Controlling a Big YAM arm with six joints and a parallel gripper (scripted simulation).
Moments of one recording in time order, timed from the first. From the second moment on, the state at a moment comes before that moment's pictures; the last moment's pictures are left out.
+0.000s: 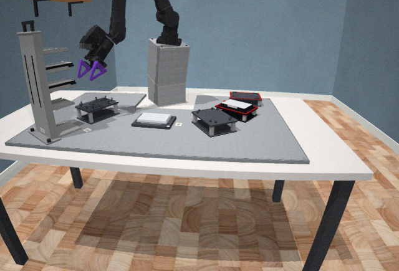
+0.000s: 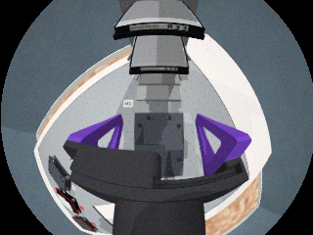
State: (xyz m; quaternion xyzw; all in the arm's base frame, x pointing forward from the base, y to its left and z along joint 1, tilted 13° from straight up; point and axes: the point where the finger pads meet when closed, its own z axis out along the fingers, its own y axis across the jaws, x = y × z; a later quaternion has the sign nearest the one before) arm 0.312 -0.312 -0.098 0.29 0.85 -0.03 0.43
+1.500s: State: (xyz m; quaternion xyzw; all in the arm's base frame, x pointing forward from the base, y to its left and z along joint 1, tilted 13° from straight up) arm 0.356 -0.340 -0.093 0.29 0.85 -0.03 0.43
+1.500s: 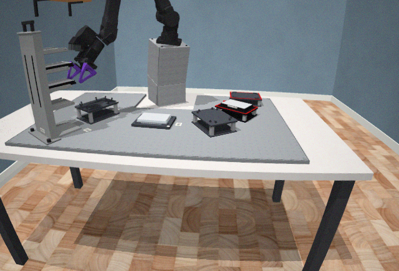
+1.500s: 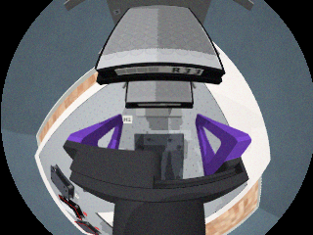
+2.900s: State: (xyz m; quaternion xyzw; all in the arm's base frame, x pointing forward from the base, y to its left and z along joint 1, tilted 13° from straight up) arm 0.378 -0.353 -0.090 0.28 0.85 -0.03 0.44
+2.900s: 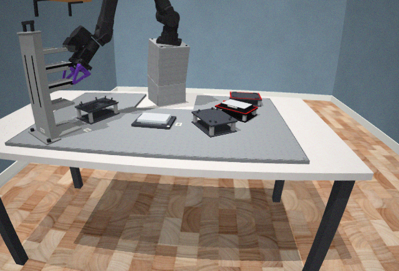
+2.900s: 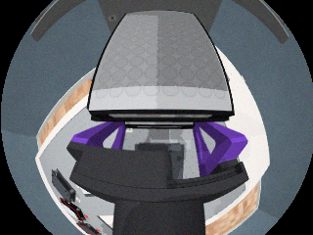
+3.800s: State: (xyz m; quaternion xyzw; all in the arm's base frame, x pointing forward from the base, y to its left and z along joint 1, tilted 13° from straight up) arm 0.362 -0.344 -0.092 0.29 0.85 -0.03 0.43
